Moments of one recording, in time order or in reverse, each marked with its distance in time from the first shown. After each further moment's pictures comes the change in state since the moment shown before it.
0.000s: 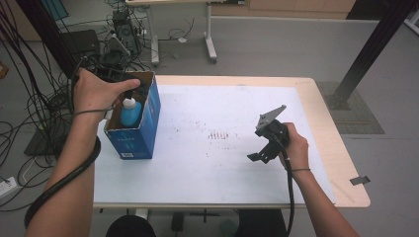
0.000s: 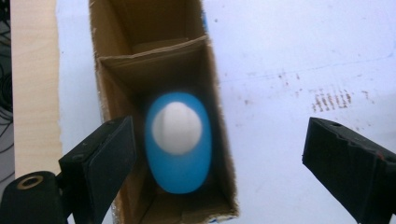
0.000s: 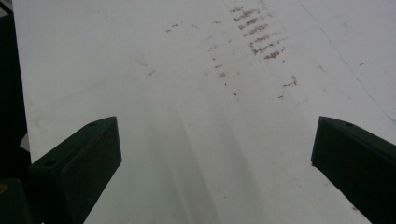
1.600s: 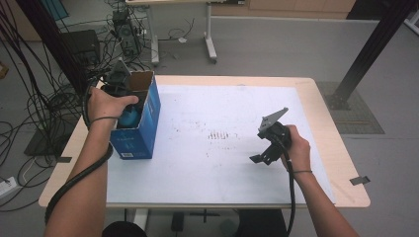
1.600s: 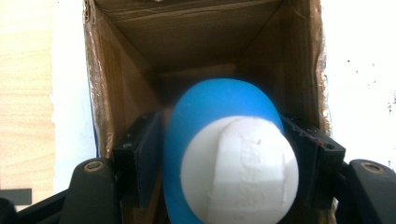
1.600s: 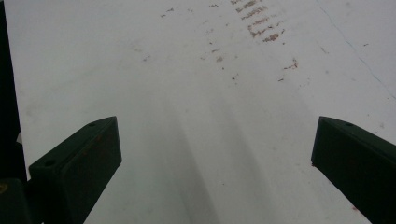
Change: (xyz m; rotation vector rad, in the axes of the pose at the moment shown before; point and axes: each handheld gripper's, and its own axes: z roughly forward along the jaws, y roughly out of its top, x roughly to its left) left arm 0.035 -0.009 0.082 0.127 0.073 -0.095; right arm -0.003 -0.012 0.003 0.011 0.003 0.022
